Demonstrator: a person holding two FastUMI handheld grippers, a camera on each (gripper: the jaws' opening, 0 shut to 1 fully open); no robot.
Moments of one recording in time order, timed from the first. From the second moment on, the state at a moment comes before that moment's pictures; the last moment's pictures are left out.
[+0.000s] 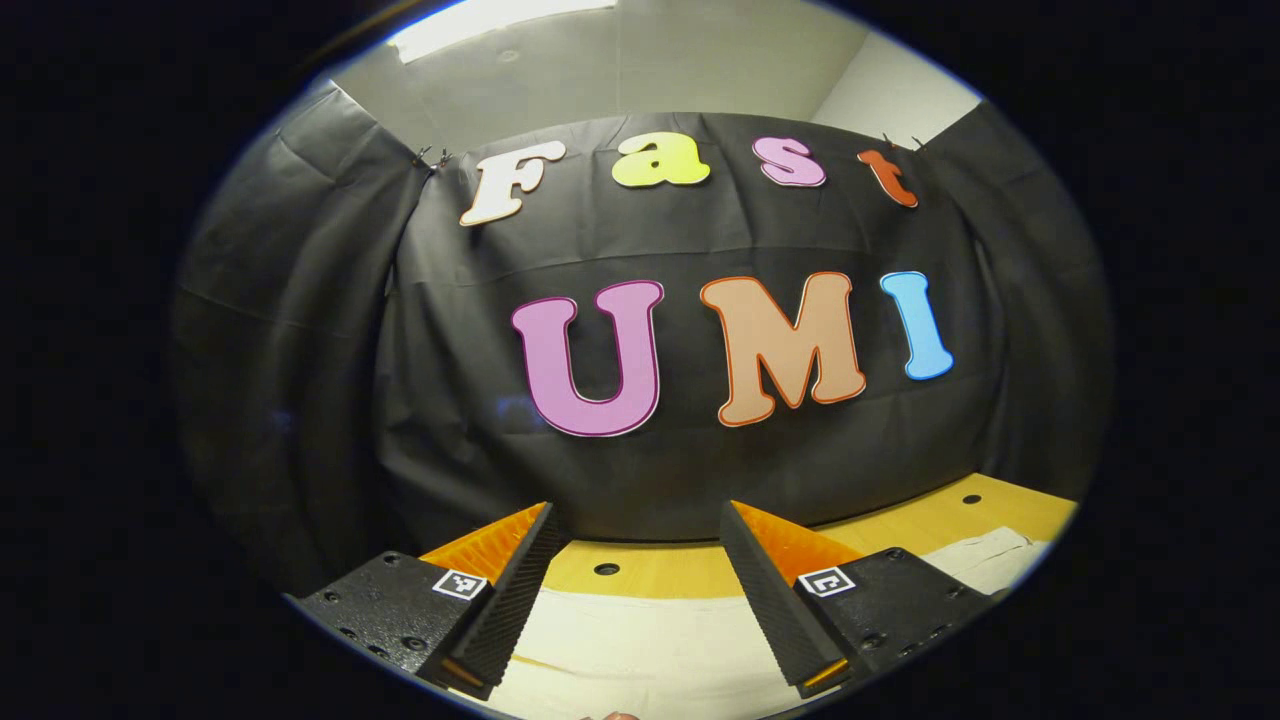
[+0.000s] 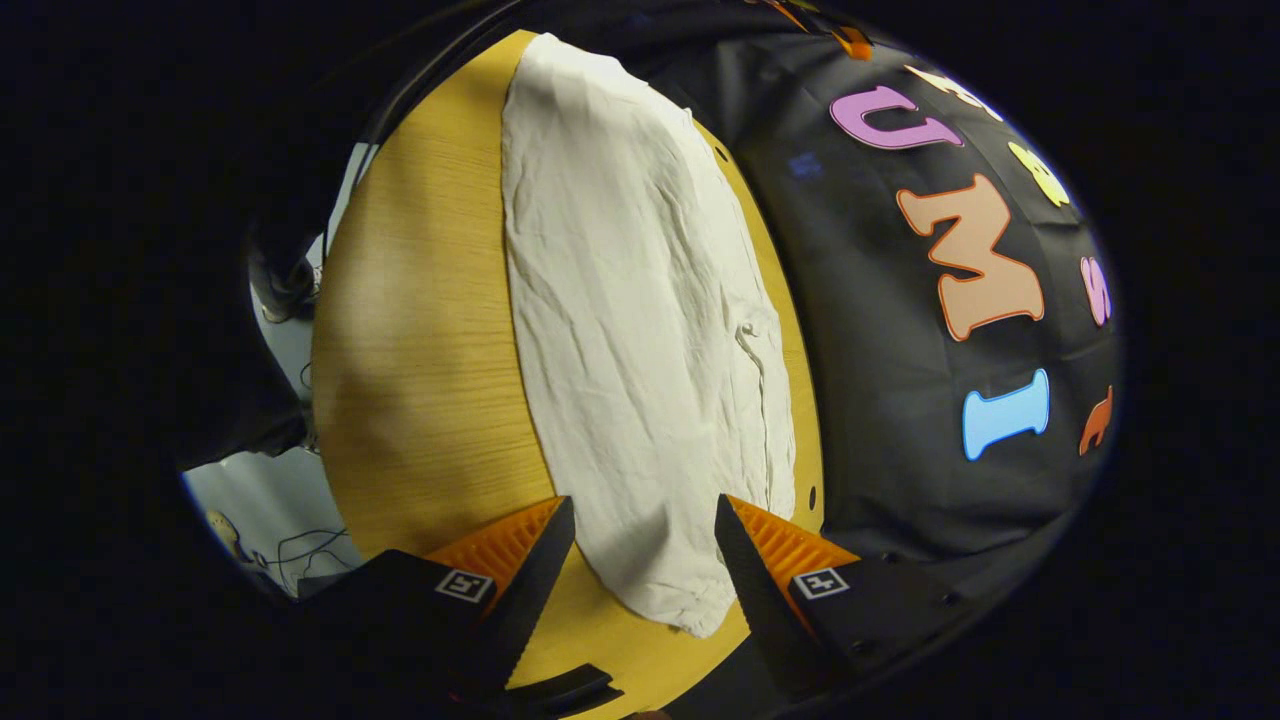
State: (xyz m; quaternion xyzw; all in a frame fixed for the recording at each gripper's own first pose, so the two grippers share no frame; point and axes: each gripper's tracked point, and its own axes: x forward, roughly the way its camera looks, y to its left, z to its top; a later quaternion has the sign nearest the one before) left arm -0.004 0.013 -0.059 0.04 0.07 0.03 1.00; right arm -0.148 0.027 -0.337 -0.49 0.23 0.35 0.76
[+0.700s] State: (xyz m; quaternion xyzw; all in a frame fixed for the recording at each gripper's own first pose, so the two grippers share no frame) left arm -0.021 0.026 -0.087 0.07 0.10 0.03 0.99; right arm -0.121 0.048 -0.367 -0.51 0.25 0.33 0.75
